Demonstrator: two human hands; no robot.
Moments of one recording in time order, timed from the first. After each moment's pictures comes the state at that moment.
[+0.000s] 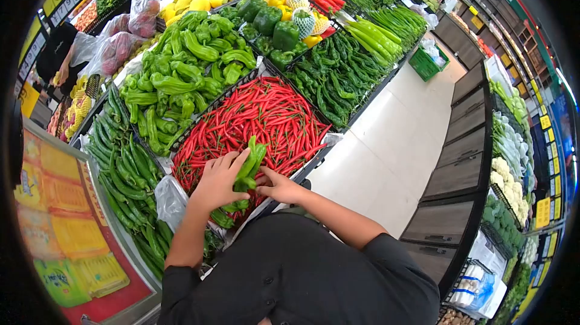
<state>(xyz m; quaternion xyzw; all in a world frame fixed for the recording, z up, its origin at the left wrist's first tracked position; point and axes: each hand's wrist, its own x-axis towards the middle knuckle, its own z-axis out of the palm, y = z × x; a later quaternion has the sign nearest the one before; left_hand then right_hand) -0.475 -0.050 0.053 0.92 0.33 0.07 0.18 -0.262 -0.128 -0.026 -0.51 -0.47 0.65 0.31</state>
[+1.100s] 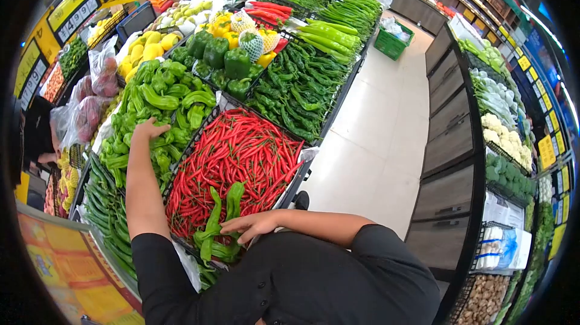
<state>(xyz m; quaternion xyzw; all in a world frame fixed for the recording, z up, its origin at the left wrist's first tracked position) -0.454 0.308 0.056 0.75 0.64 -0.14 0.10 -0.269 -0.102 -0.032 -0.23 -0.60 0.74 0.20</state>
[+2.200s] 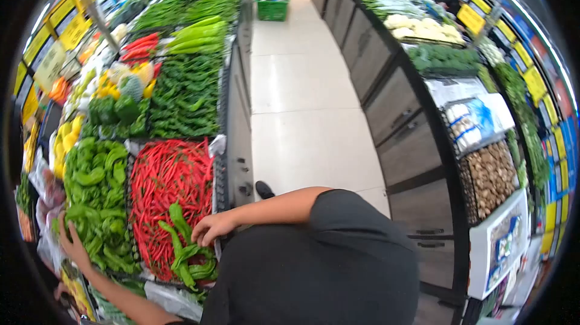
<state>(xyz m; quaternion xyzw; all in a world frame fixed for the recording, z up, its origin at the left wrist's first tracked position) -0.562 0.182 0.159 0.86 0.34 0.38 0.02 -0.266 -0.157 -0.061 -0.33 -0.48 0.69 0.43</state>
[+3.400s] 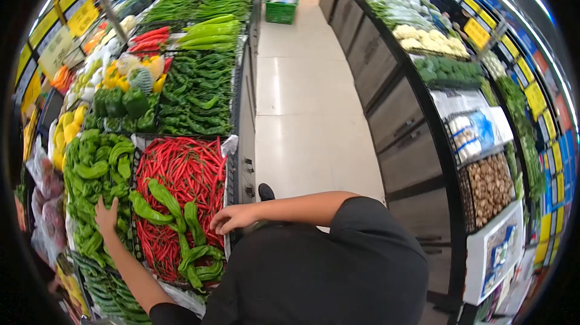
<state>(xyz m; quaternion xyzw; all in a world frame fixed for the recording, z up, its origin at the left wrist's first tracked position) -0.476 0.236 0.028 0.76 0.65 -0.04 0.05 -0.235 -0.176 -0.049 -0.43 -0.44 0.67 0.41</state>
